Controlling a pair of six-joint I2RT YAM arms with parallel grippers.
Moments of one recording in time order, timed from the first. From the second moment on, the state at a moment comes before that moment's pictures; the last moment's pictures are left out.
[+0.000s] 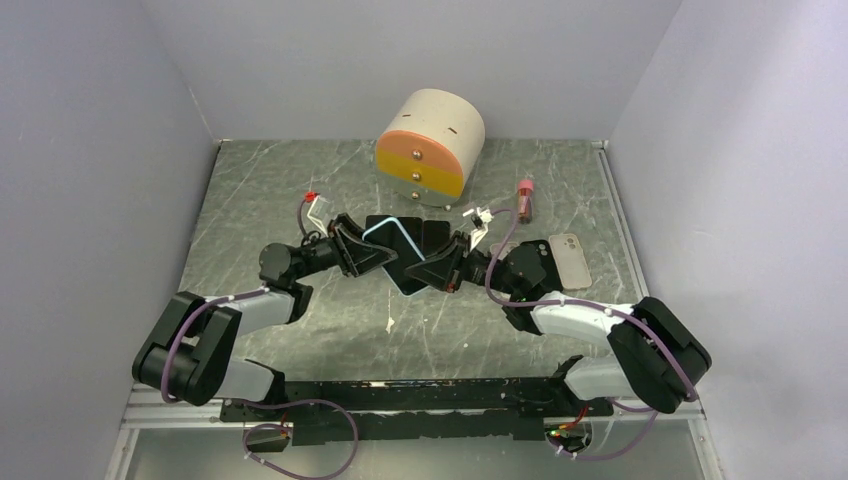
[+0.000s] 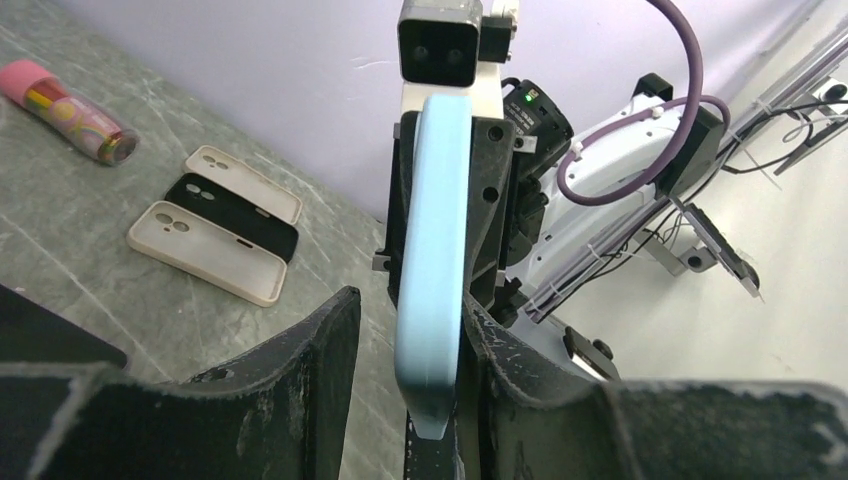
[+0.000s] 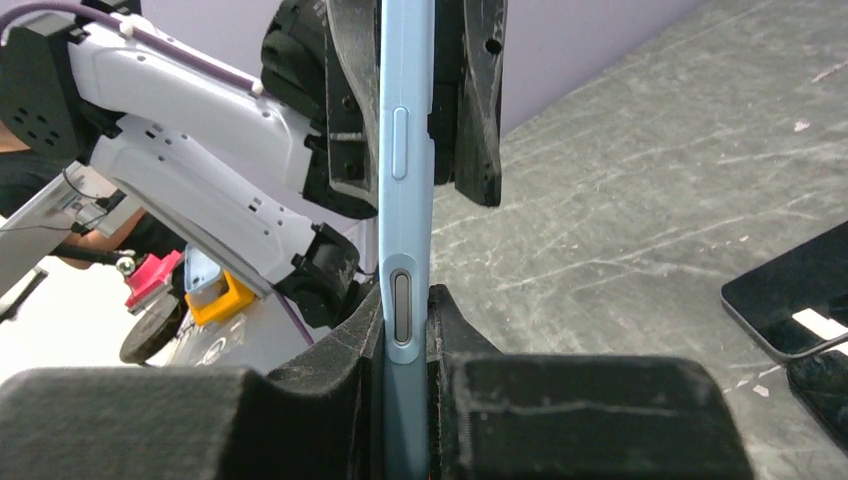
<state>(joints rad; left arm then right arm) -0.36 1.37 0.41 1.46 0.91 -1.06 0.70 1.30 0.44 1.10 -0.63 0.74</state>
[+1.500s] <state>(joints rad) -0.41 1.10 0.40 1.15 0.57 -1.07 0.72 1.40 0.46 1.29 -0.62 0.72</state>
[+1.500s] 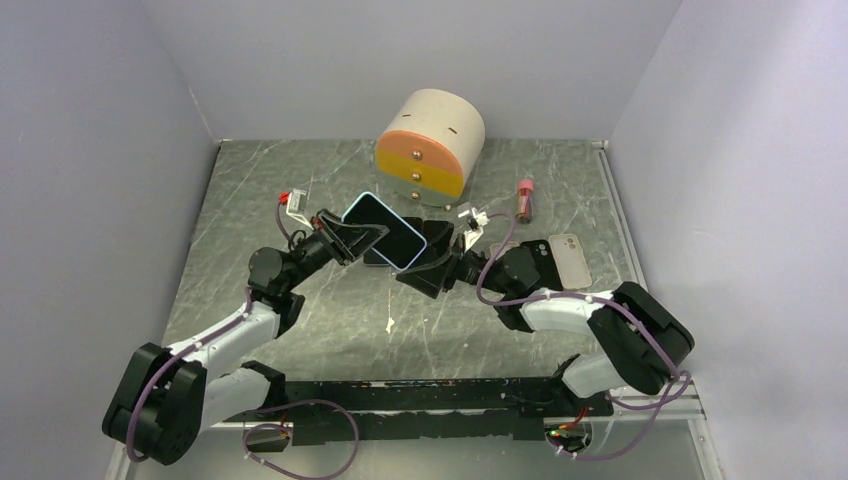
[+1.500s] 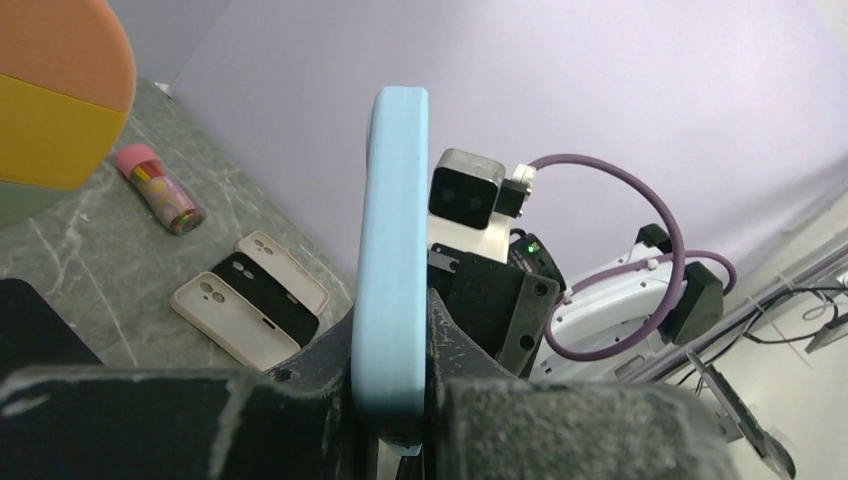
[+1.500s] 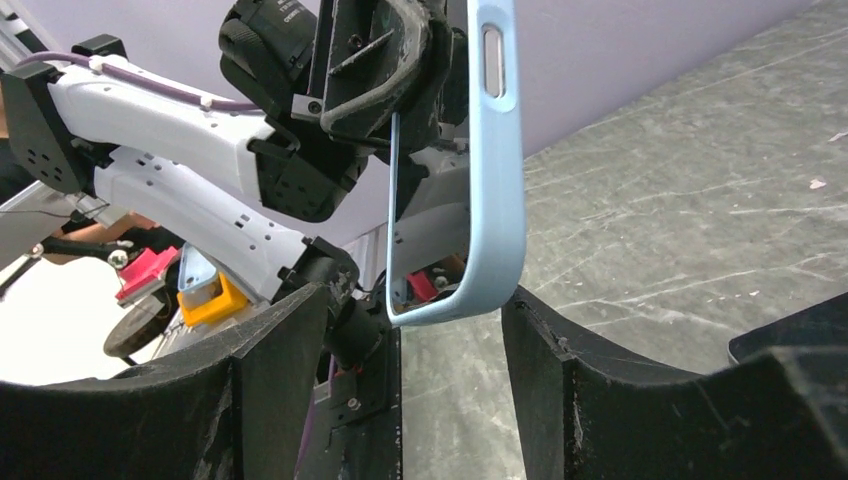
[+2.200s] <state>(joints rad) -0.41 1.17 0.40 1.21 0.54 -1.24 0.73 1.41 0.46 1.34 -0.61 0.63</state>
